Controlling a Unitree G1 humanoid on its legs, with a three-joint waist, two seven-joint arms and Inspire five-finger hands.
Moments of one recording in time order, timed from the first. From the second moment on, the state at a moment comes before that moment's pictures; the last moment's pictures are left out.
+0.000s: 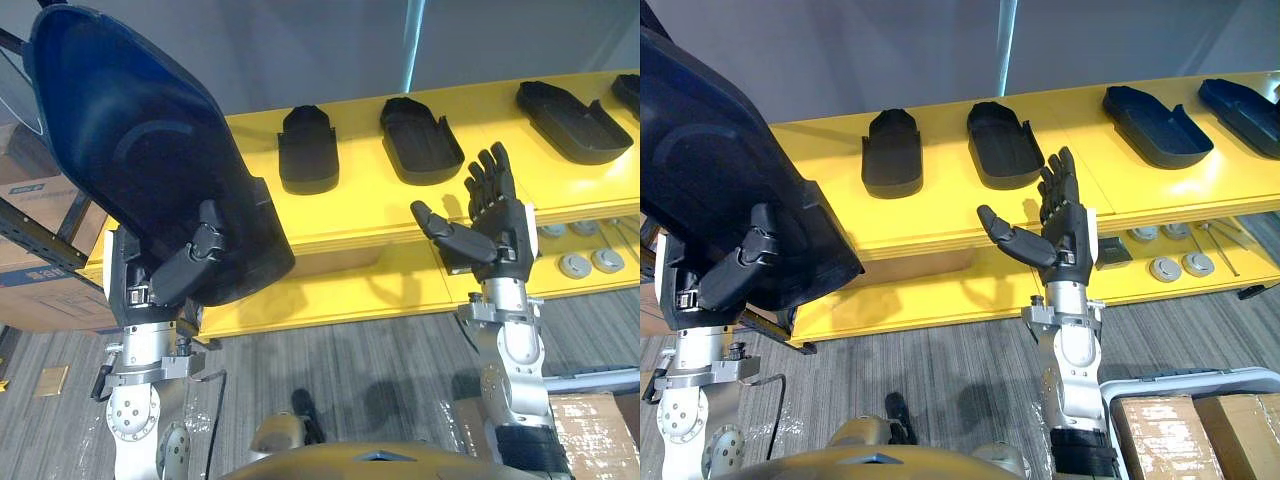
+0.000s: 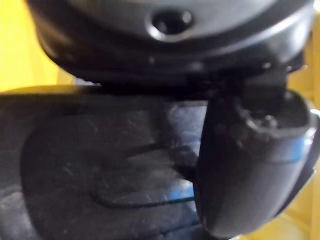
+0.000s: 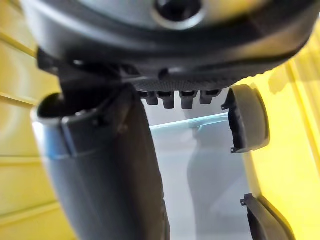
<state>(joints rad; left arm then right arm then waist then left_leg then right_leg) 0.38 0.08 0.17 -0.43 -0.39 -0.36 -0.15 0.10 -0.14 -0.08 -0.11 0.25 -0.34 0.00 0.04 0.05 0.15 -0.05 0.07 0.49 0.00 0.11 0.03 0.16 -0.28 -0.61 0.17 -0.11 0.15</state>
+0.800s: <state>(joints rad) 0.38 0.07 0.07 -0.24 -0.35 -0.28 -0.12 -0.04 -0.15 0.06 0.03 0.31 -0.42 -0.04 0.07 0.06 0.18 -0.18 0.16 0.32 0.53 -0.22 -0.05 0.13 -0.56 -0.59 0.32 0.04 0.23</state>
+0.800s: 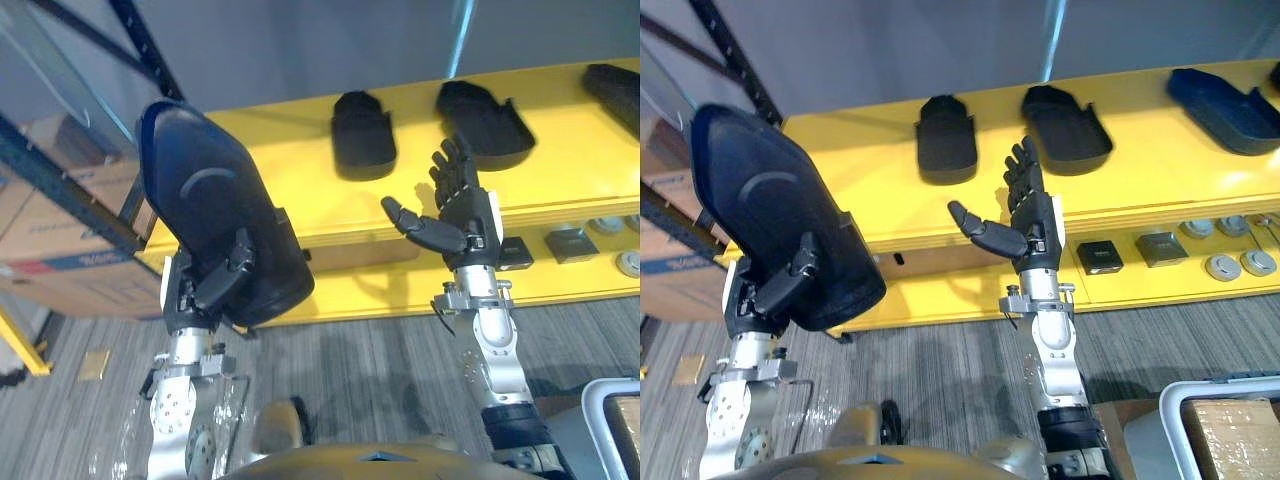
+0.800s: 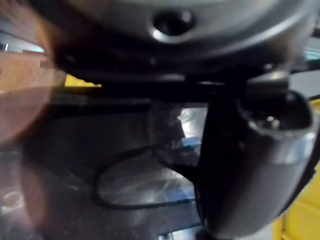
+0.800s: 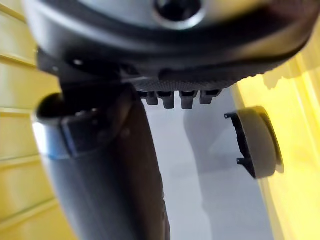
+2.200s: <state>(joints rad) -0.04 0.38 0.22 0.13 -0.40 -0.10 -0.10 0.15 -0.26 -0.16 -0.24 0.23 -0.44 0.07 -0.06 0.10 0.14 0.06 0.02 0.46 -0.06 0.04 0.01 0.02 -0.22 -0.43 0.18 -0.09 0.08</state>
